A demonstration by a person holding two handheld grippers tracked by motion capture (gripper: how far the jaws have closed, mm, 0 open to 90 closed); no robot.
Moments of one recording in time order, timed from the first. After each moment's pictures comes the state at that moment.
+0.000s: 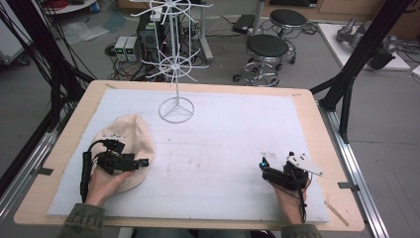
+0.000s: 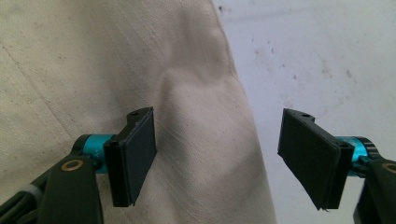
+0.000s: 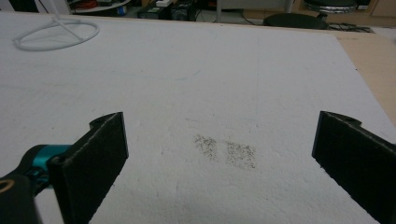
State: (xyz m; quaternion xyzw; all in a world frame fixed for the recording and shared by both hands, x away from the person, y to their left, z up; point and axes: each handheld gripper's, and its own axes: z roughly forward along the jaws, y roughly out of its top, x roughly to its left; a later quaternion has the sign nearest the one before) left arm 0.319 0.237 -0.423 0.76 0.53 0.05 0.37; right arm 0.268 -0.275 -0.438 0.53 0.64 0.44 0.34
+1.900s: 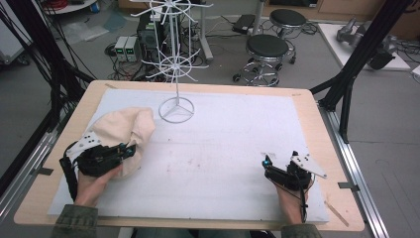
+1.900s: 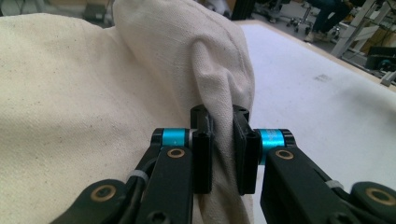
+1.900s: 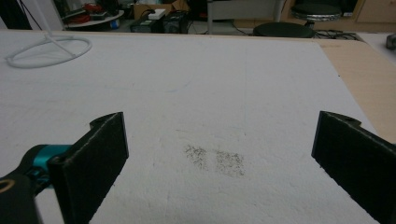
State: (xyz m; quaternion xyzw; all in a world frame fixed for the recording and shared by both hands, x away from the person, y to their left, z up) left arm 0.279 0.262 -0.379 0.71 0.38 0.18 0.56; right arm 0.265 -0.279 -0.434 0.54 0.62 0.45 0.35
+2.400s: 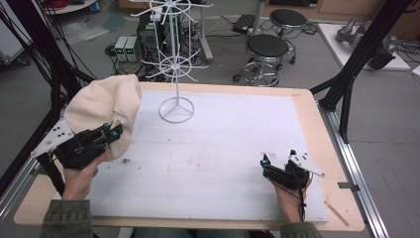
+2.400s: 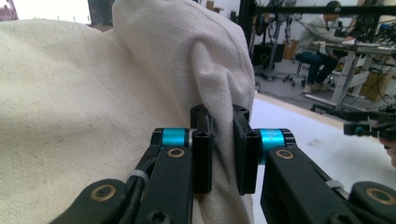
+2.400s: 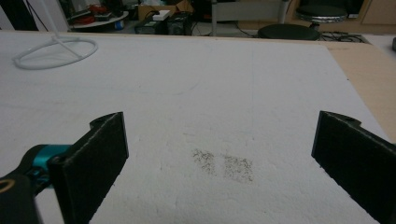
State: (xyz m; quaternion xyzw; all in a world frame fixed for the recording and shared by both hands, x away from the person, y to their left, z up) left arm 0.269 0.272 -0.323 0.65 0.30 0.27 0.65; right arm 0.268 -0.275 -0.434 0.53 0.62 0.46 0.35
